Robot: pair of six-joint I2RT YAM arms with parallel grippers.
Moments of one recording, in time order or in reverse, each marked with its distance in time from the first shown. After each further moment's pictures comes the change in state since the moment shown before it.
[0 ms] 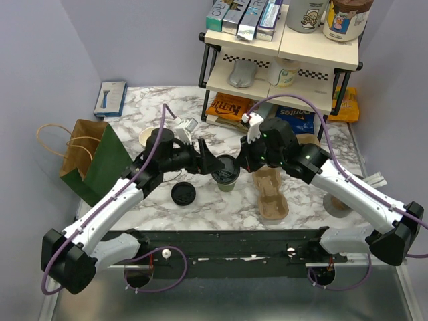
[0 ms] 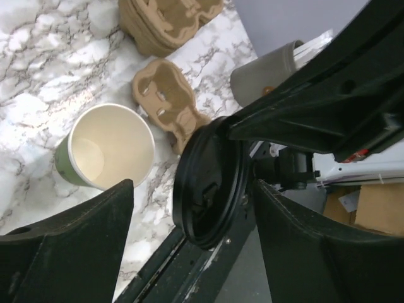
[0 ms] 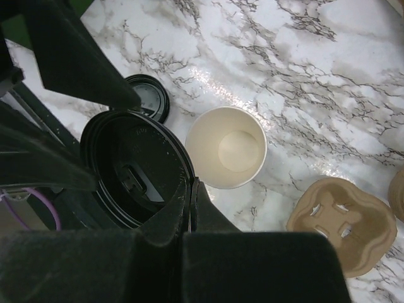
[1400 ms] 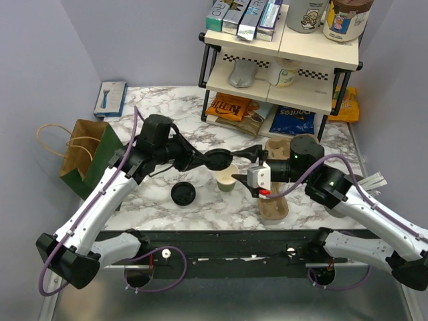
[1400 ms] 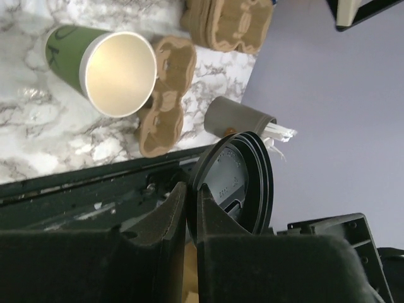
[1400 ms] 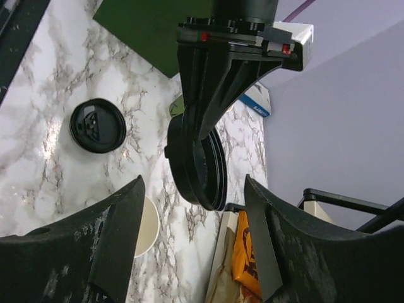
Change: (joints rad) left arm 0.031 0.055 0.319 -0.575 -0.187 -0.599; right arm 0.041 -0.300 -0.233 0.324 -0.459 -1.199
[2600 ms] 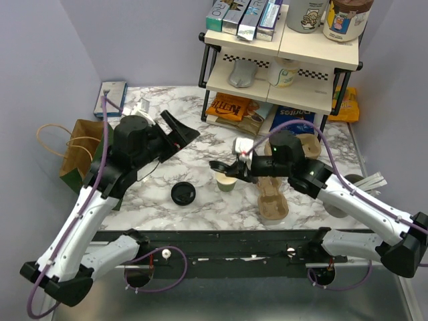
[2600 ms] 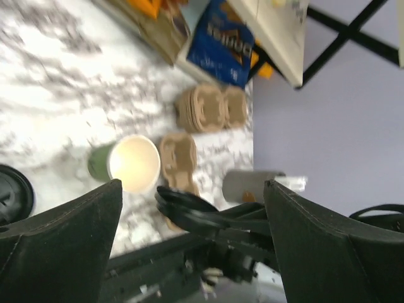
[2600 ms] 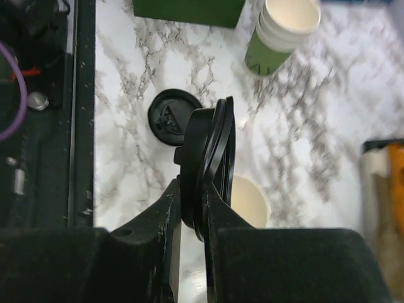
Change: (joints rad) left arm 0.004 -0.120 0.094 0.027 -0.258 0.265; right arm -0.005 0.158 0.016 -0.024 0.061 0.507
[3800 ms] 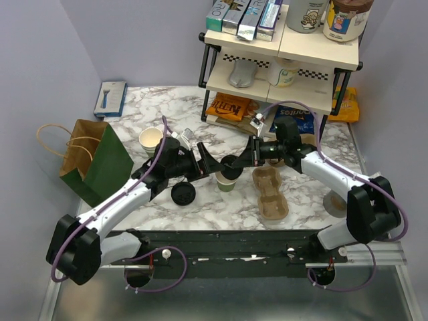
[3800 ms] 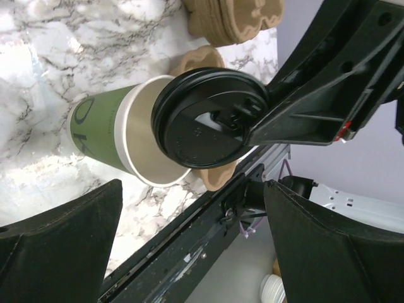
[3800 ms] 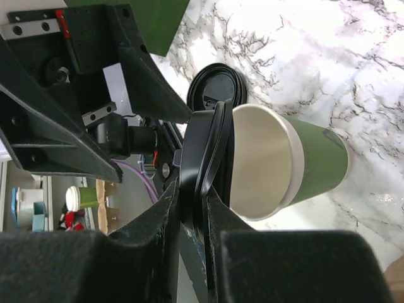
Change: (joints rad) left arm -0.026 0.152 -0.571 0.662 0.349 0.068; right arm -0.403 0.352 -0.082 0.223 -0.383 1.007
